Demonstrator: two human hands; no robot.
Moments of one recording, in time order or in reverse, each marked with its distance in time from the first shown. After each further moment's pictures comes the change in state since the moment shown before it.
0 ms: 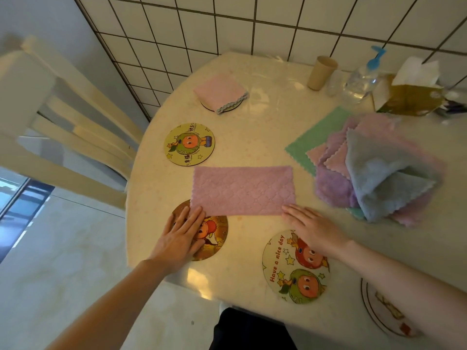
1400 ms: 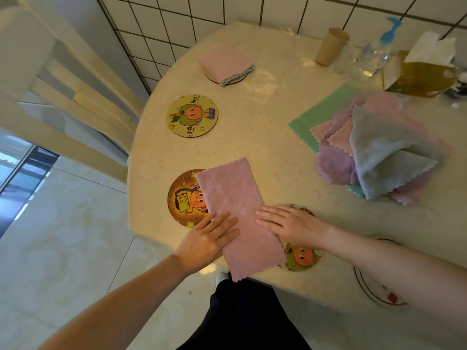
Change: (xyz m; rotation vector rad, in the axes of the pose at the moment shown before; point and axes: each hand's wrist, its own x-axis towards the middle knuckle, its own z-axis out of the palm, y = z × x) left_hand -0.035 0.071 0.034 0.099 0.252 0.491; right_hand -0.004 -0.049 -0.004 -0.070 -0.048 -0.463
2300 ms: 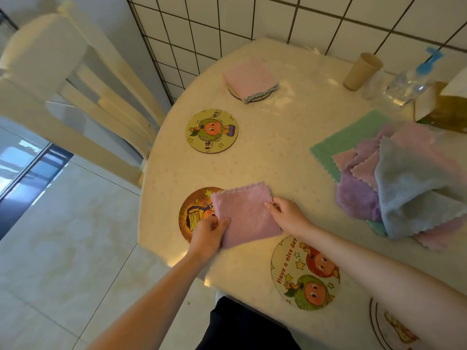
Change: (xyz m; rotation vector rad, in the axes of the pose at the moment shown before) left_hand 0.047 -0.027 -0.033 -1.192 0.187 -1.233; right_hand 0.092 0.037 -0.027 1.122 0.159 0.806
